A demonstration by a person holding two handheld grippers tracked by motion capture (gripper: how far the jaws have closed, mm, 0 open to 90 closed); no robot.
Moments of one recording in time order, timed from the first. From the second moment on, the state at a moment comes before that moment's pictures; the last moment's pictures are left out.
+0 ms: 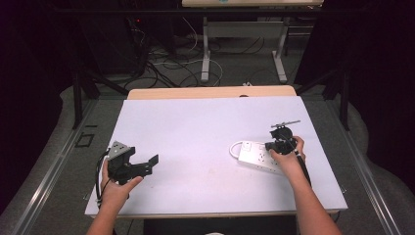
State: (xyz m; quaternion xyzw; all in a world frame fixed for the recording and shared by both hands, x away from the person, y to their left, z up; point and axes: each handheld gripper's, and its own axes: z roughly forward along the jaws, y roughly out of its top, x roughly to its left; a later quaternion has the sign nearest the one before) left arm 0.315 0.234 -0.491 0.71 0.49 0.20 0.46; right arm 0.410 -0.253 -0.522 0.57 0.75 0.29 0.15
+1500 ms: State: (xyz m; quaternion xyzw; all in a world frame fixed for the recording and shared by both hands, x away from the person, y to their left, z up) left arm 0.315 0.236 -0.489 0.70 0.50 0.22 0.46; right arm 0.369 -0.241 -0.462 0.50 0.73 0.40 0.24
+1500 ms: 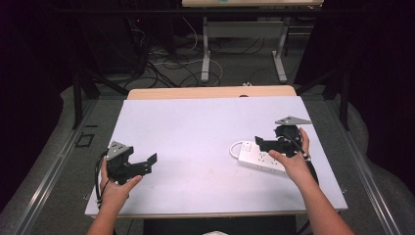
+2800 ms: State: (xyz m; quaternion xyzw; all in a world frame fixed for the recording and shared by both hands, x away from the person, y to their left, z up) left arm 0.313 0.245 -0.488 0.69 0.51 0.23 0.45; right arm 0.308 -0.314 -0.496 0.54 0.66 0.43 0.29
